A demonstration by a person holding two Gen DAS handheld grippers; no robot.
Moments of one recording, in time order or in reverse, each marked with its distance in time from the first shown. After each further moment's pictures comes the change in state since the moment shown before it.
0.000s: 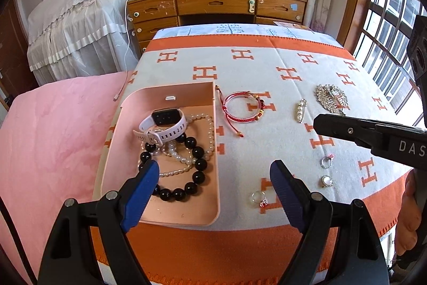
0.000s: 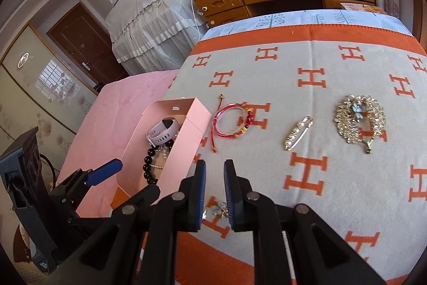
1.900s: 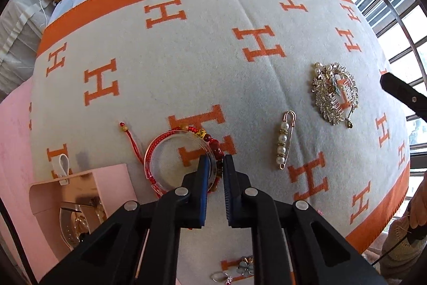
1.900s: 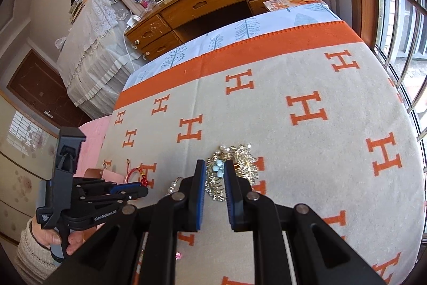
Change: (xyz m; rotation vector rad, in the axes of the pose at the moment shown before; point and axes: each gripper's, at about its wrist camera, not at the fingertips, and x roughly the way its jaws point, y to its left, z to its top) left arm 0.155 -0.062 0.103 0.184 0.473 -0.193; right arm -0.032 -0.144 0.060 0.261 -0.048 -0.180
